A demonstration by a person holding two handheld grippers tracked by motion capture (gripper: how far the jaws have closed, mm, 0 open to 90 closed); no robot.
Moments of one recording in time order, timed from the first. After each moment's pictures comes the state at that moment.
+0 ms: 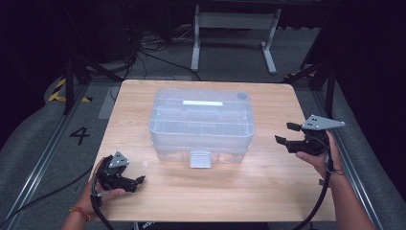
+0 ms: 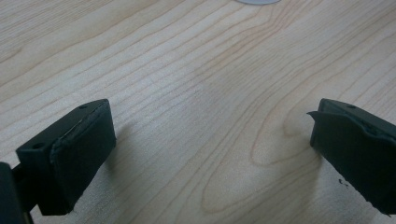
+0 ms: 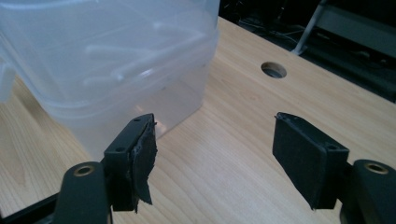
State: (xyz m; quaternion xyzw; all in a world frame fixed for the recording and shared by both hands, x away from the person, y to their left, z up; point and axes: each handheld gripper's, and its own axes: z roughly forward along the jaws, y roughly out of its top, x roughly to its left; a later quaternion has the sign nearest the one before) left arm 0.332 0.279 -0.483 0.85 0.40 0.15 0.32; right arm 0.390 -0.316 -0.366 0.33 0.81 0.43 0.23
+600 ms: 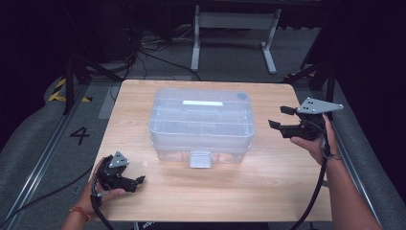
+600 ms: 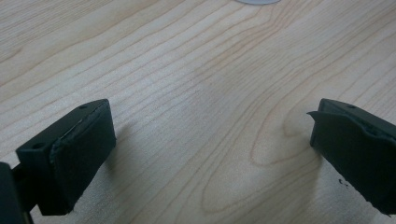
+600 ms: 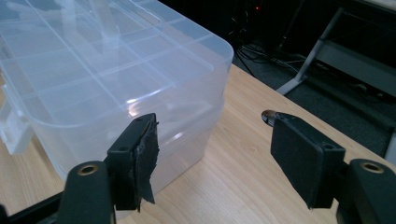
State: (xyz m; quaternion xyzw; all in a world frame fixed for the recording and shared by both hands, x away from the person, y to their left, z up) left arm 0.332 0.279 -0.483 0.85 0.40 0.15 0.32; right arm 0.407 -0.288 -0.320 0.29 0.81 0.45 0.25
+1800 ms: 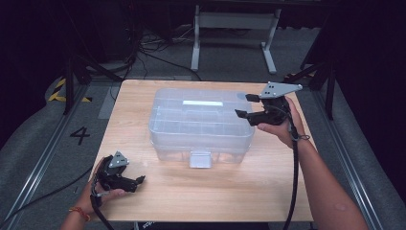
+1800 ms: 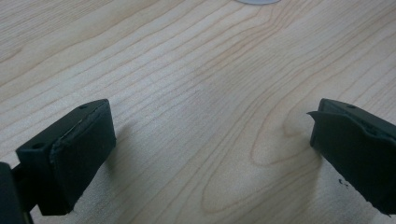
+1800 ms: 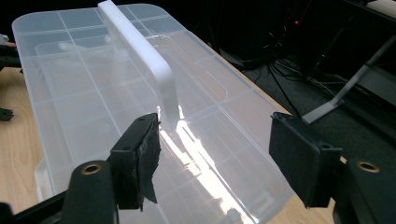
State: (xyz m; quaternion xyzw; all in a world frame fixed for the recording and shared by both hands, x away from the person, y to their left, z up) left arm 0.332 0.279 -0.483 0.85 0.40 0.15 0.32; right arm 0.435 -0.196 -0.294 0.23 0.83 0.46 0.22
